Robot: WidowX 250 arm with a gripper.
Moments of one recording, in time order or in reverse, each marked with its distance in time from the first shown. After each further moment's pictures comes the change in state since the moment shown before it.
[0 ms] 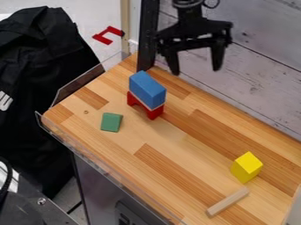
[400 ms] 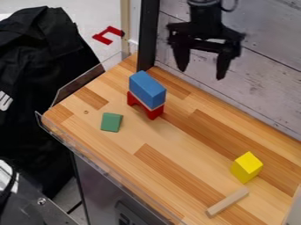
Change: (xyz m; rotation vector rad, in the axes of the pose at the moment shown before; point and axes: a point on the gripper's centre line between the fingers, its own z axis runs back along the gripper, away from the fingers) arm 0.002 -0.012 -0.007 0.114 0.058 -0.366
